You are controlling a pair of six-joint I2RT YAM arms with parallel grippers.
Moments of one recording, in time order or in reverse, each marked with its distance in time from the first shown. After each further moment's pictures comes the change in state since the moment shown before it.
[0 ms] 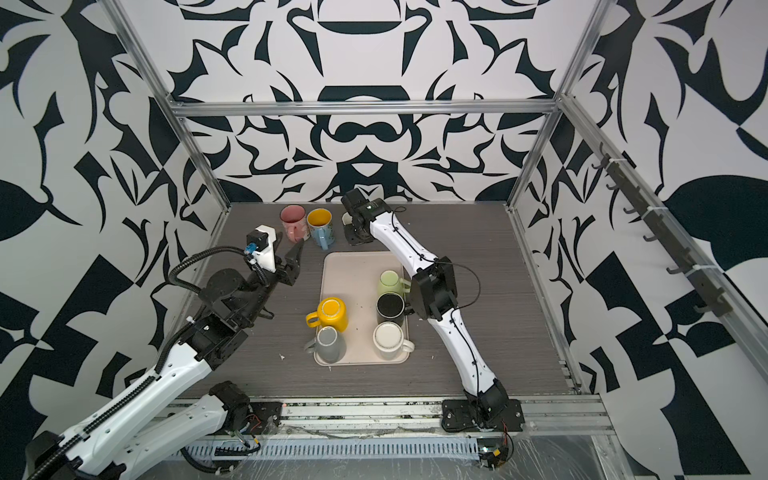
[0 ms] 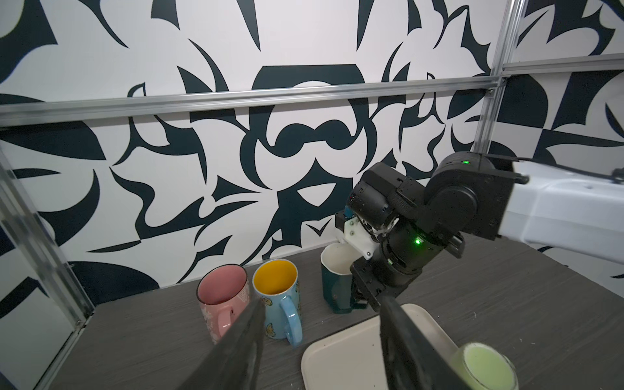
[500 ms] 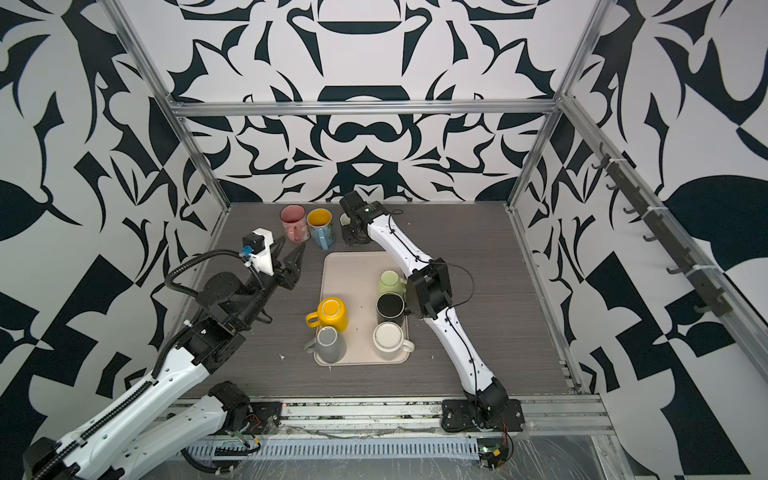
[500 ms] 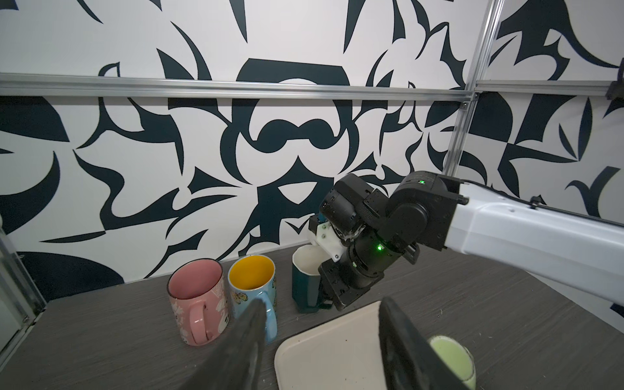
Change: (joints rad) left arm 0.001 -0.028 -0.017 -0.005 0.054 -0.069; right arm 0.000 0.080 0.068 0.023 -0.021 0.032
